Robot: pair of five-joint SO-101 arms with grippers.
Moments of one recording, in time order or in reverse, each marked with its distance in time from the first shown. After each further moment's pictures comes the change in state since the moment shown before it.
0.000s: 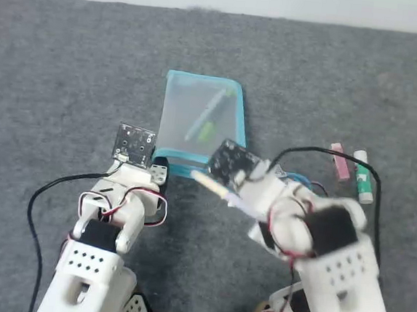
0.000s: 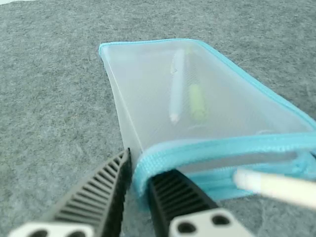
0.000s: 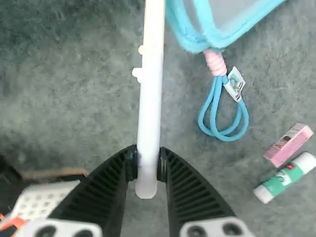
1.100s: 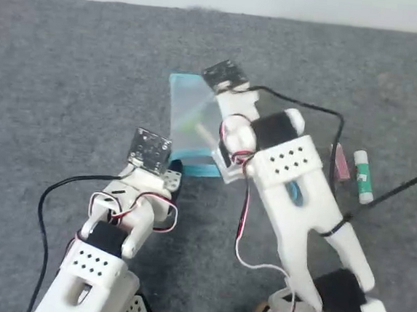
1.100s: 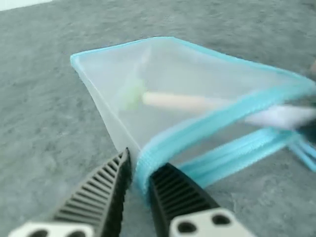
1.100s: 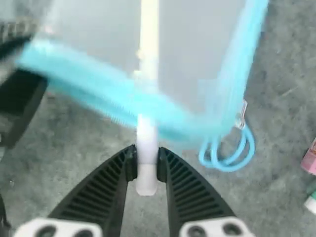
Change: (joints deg) left arm 6.6 0.0 0.0 -0.5 0.5; right arm -0.7 37.4 -24.1 -10.2 -26.9
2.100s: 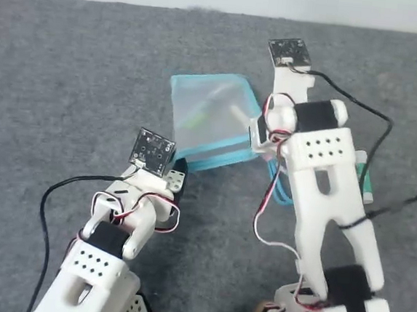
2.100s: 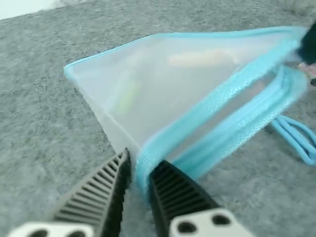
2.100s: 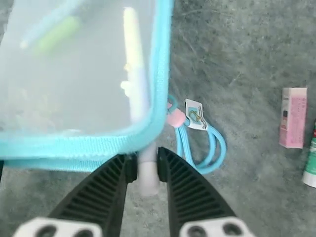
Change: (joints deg) left arm 1.3 -0.1 0.0 -0.6 -0.1; right arm 12.5 2.5 -3.2 -4.1 -10.2
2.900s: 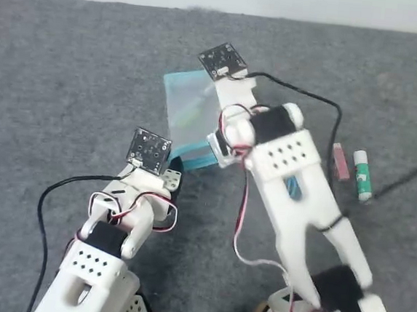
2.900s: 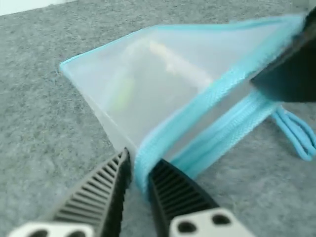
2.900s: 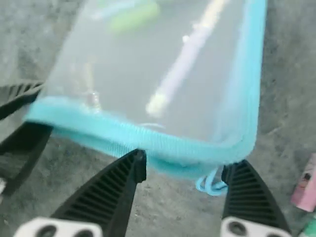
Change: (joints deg) left arm -0.6 0.0 0.0 0.1 0.1; right arm -13.5 -3.0 0.1 -1.0 12.7
